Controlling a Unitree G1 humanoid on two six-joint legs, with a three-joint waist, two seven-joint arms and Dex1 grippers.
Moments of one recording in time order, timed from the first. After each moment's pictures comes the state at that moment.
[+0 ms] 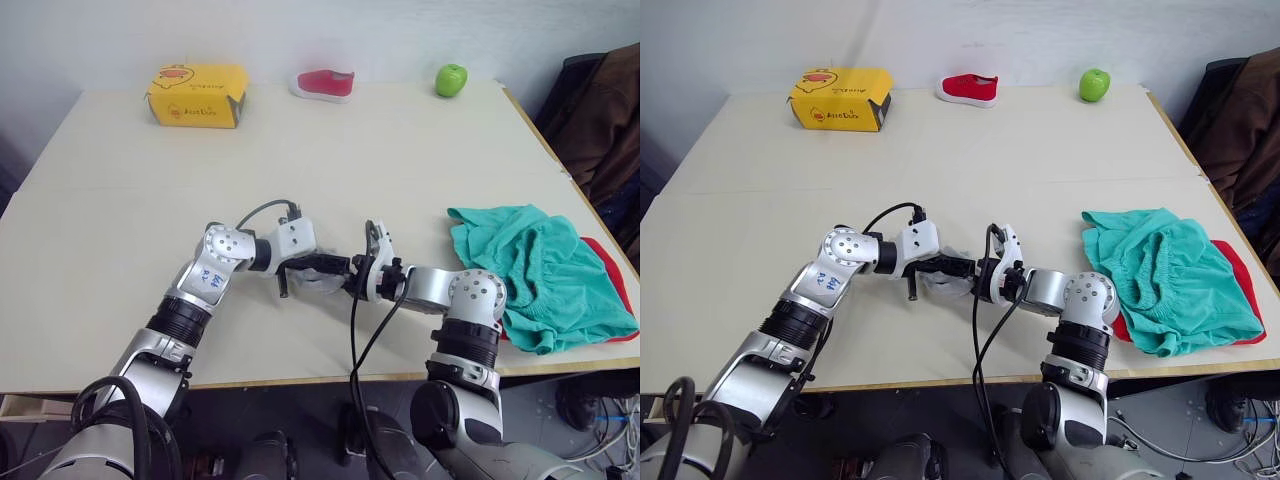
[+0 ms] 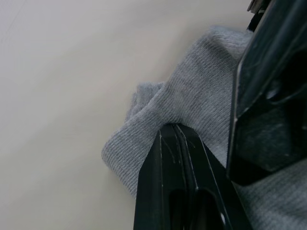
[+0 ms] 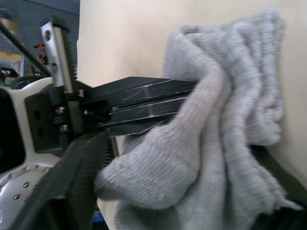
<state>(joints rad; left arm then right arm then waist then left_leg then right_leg) -0.77 0.44 -0.31 0.39 0.07 0.14 -0.93 -0.73 0.13 -0.56 0.13 0.77 1.54 0.03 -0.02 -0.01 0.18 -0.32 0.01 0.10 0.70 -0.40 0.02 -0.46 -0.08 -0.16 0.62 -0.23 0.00</state>
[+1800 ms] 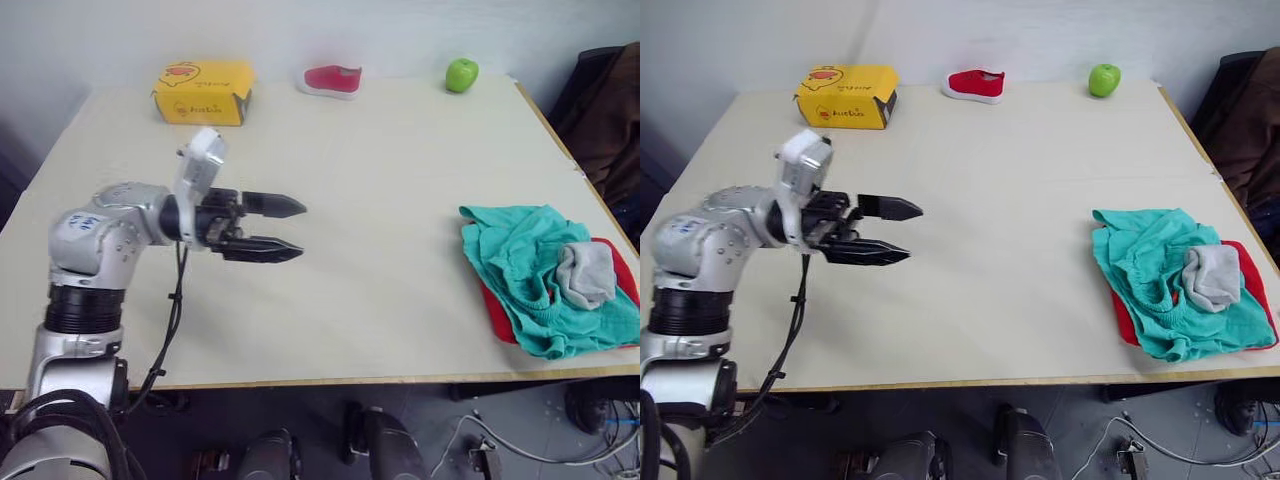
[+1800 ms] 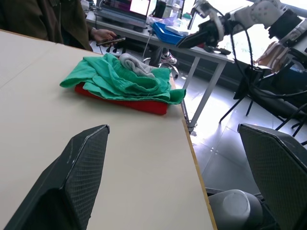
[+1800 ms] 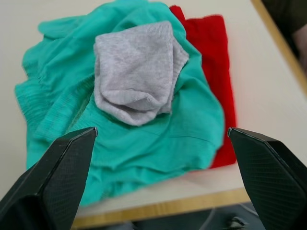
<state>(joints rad) -0.80 0.75 0.05 0.02 -0.72 0.85 -1.32 0.65 -1.19 -1.27 0.05 1.01 0.94 0.85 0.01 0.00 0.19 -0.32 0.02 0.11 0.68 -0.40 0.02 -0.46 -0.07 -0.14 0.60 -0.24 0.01</state>
